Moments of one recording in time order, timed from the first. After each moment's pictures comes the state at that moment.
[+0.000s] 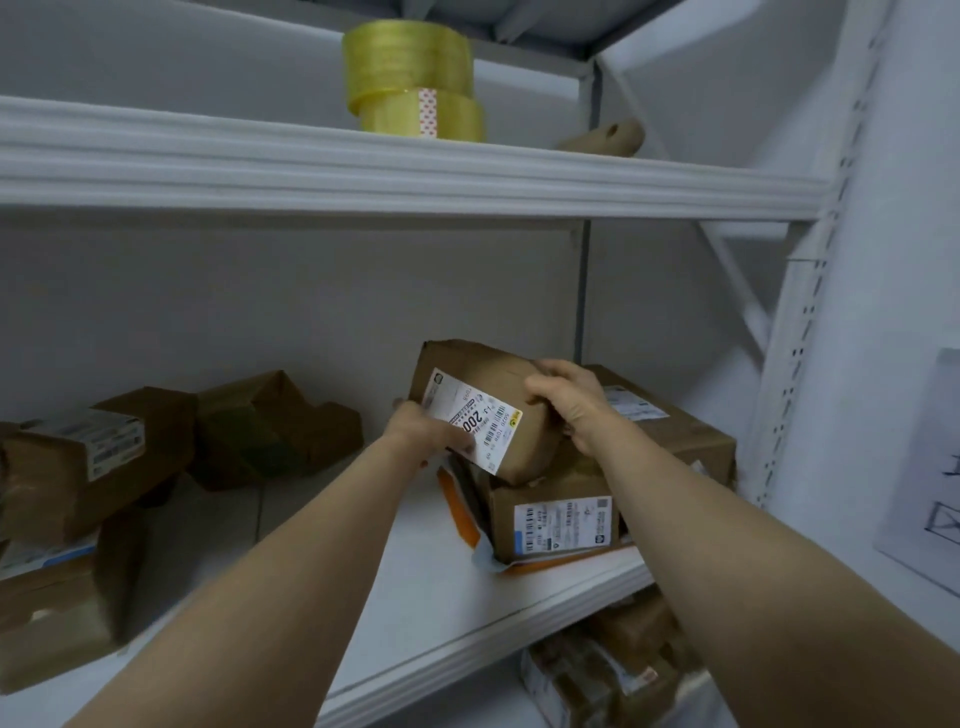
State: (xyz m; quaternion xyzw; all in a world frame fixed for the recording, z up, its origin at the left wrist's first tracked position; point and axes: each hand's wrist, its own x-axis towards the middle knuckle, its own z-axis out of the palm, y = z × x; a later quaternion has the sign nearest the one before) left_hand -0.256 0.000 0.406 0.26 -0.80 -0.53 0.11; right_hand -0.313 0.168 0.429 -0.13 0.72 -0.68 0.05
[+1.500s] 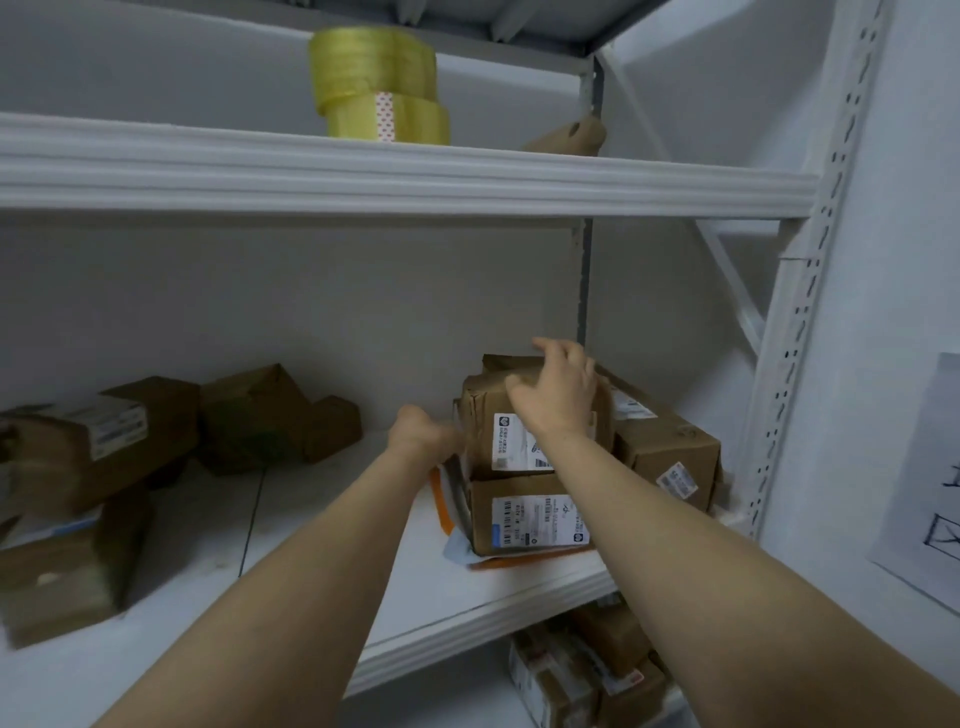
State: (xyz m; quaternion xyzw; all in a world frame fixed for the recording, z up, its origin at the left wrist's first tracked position) left_hand -0.255 0.050 0.400 0.29 -0.81 -0.48 0.16; right_hand -0.309 0.180 0.423 -0.18 0.85 -0.42 -0.25
